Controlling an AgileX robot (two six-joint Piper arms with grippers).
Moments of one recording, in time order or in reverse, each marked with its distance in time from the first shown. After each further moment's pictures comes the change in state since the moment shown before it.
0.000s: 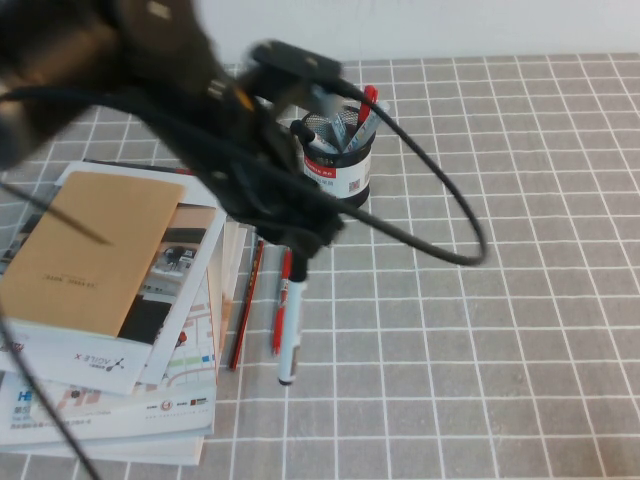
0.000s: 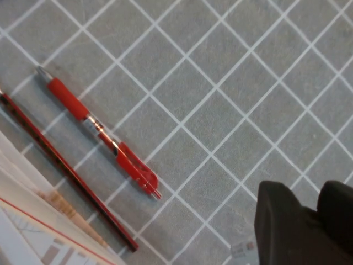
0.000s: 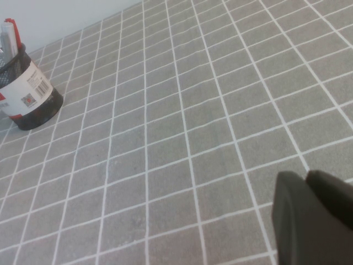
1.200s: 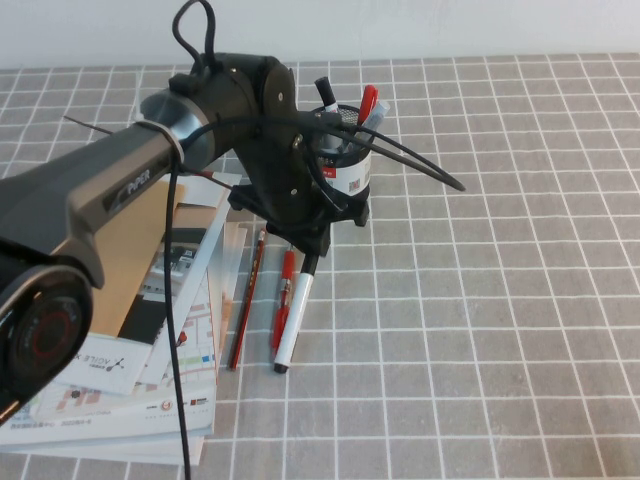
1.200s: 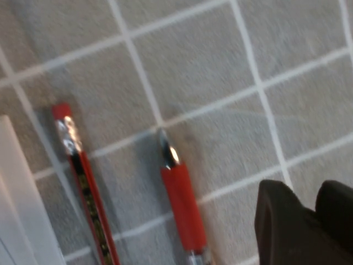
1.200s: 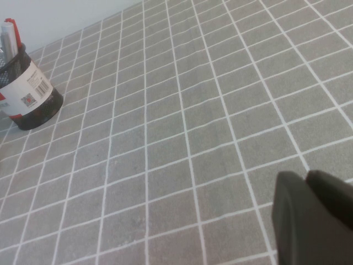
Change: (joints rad) right arm 0.000 0.000 0.000 0.000 0.000 0.000; left arm 0.042 0.500 -0.284 0.105 -0.123 -0.383
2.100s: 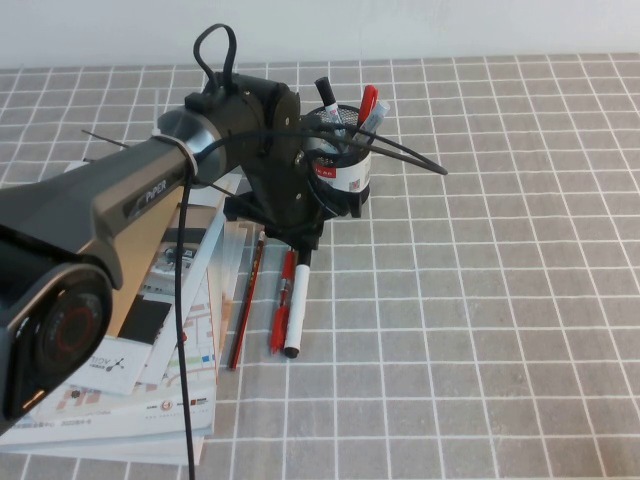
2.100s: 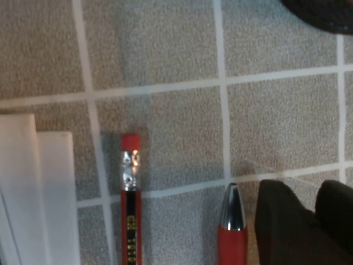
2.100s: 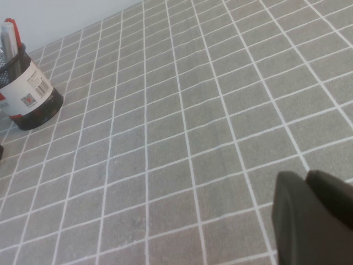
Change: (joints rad) right arm 0.000 0.000 0.000 0.000 0.000 0.000; left arm 0.001 0.057 -0.002 0.109 -0.116 -0.279
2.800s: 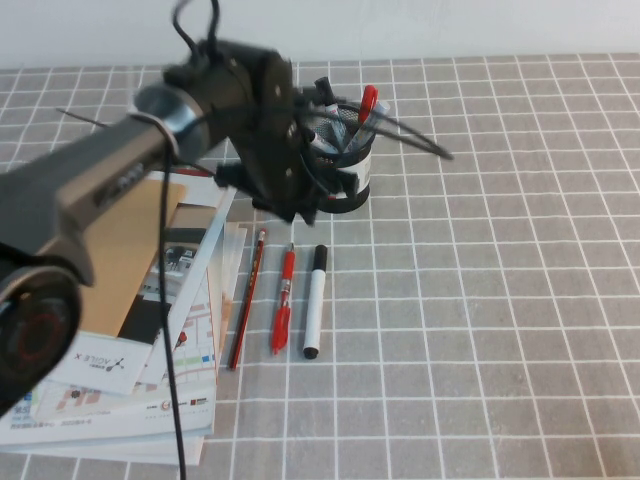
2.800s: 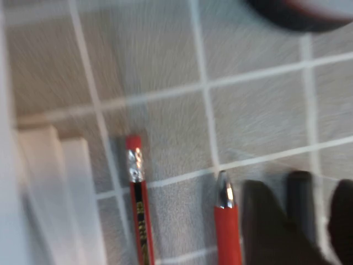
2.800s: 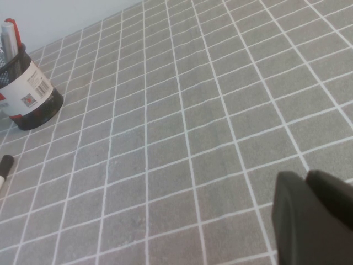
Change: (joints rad) right arm 0.000 0.000 0.000 0.000 0.000 0.000; left arm 0.000 -0.067 -0.020 0.017 0.050 0.104
